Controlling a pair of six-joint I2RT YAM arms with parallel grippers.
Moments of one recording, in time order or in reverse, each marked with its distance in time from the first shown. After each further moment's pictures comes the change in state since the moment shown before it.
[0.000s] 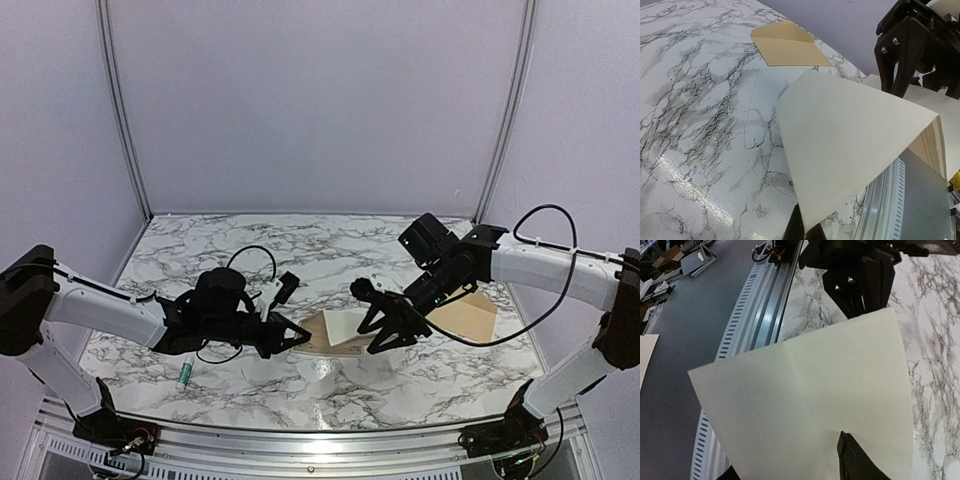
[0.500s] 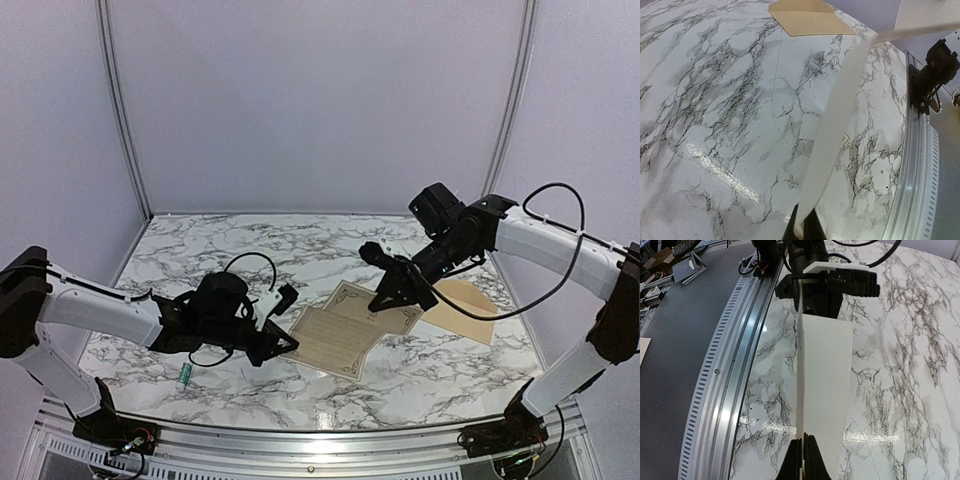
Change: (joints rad) left arm 0.000 -0.030 0.002 -0.196 -0.070 0.184; right arm -0.092 0.047 0.196 -0.140 -0.017 -0.111
